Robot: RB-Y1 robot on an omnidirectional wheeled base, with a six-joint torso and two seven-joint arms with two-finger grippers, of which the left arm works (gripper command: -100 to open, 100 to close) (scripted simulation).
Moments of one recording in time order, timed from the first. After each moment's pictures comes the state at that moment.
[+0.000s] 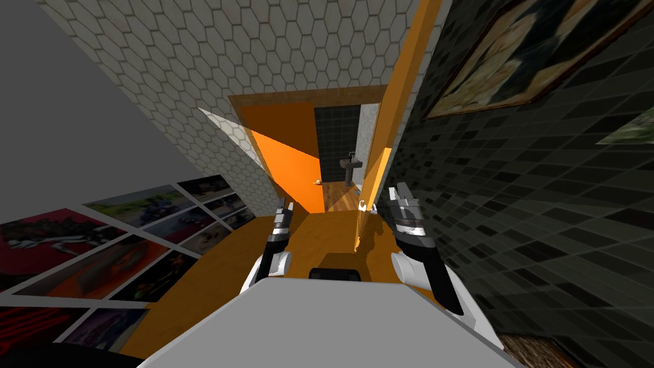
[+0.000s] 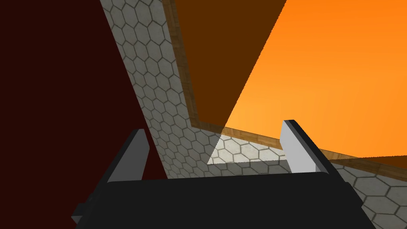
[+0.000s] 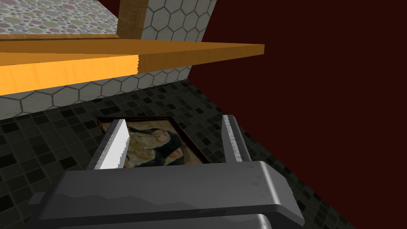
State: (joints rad) arm 0.42 0.04 -0.03 -2.03 -0.04 -0.48 0.02
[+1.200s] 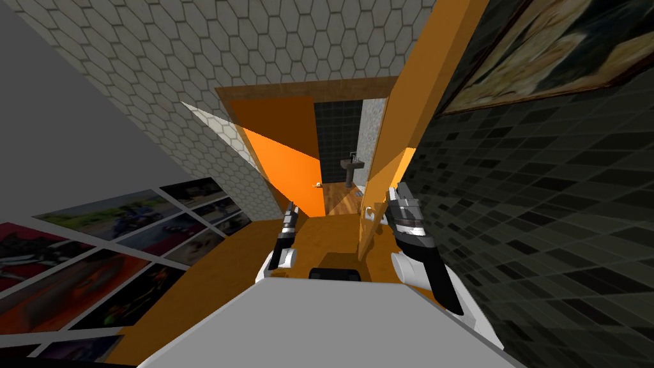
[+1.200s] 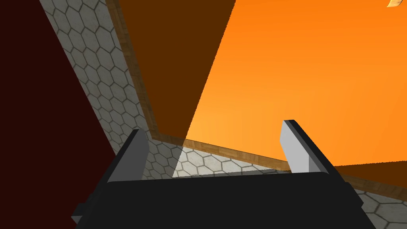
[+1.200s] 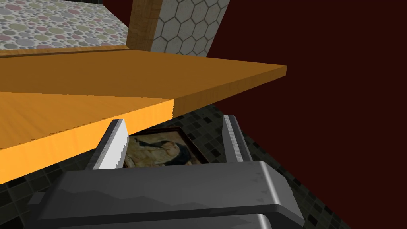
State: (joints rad) arm 0.27 0.07 -0.03 -1.70 0.06 -0.56 -0.04
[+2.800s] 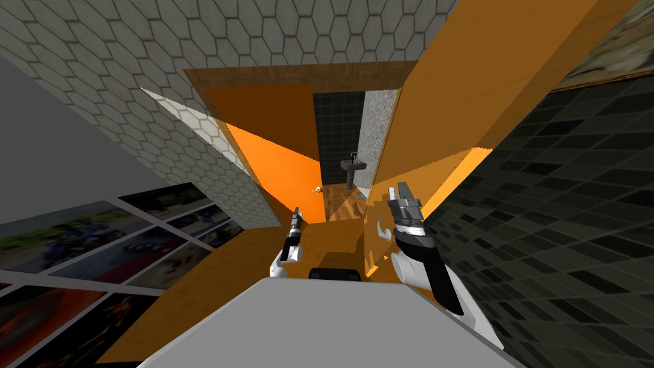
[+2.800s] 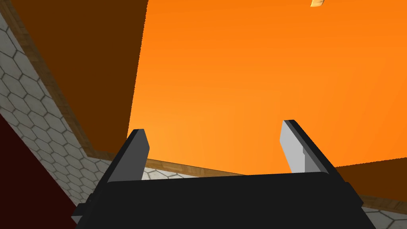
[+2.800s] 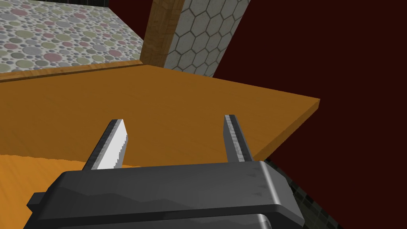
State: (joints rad) arm 0.05 0.09 -0.03 -1.21 0.22 -0.69 -0.14
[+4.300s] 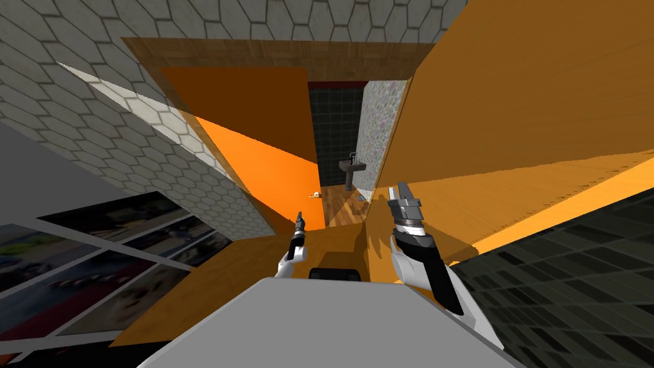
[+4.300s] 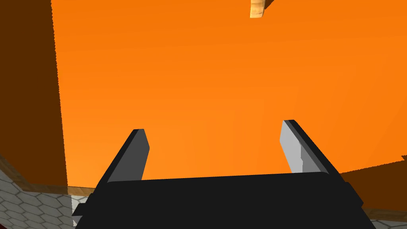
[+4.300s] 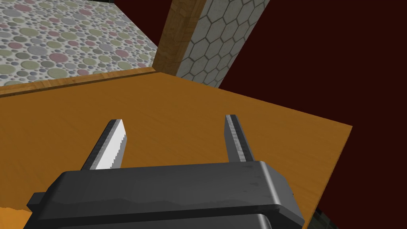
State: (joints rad) arm -0.13 0.06 -0.03 -0.79 0.35 -0.80 -0.21
